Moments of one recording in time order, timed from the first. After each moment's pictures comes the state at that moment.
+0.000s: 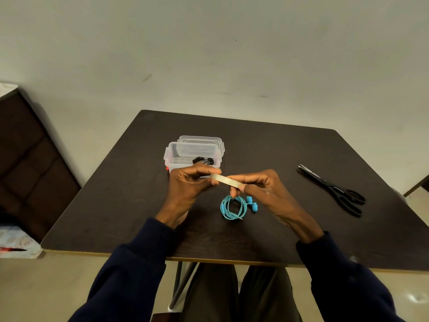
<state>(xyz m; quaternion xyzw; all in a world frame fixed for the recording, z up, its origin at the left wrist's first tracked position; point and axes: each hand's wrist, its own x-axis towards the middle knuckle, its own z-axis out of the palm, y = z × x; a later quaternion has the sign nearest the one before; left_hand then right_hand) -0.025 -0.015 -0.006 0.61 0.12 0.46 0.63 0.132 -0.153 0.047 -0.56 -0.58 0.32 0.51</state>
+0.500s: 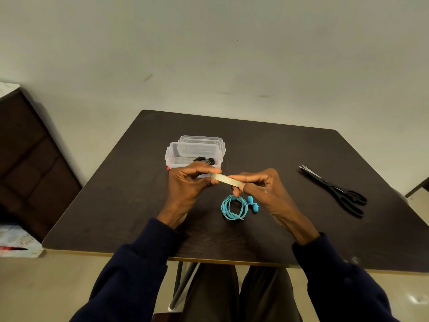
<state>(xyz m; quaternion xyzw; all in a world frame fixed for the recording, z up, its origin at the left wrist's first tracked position) -0.024 -0.011 -0.010 0.63 0.11 0.49 0.60 0.127 -0.149 0.045 -0.56 -0.56 0.30 0.54</state>
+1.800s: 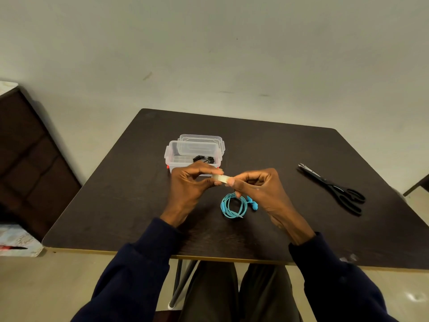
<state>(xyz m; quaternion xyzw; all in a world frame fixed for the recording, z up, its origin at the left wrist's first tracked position) -0.022 -0.016 -0.007 0.68 0.10 0.50 0.54 0.121 -0.149 0.040 -0.60 -0.49 0.28 0.56</state>
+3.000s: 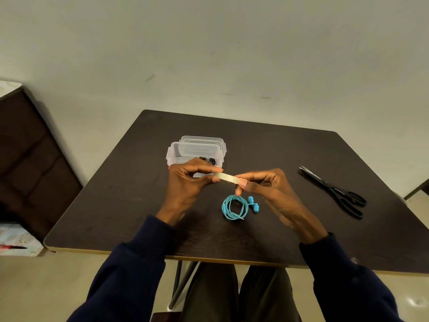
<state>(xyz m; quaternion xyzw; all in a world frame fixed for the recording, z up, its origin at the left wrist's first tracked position) -0.032 -0.012 0.006 0.69 0.13 0.49 0.51 0.135 -0.156 0.047 -0.55 -0.52 0.35 0.55</state>
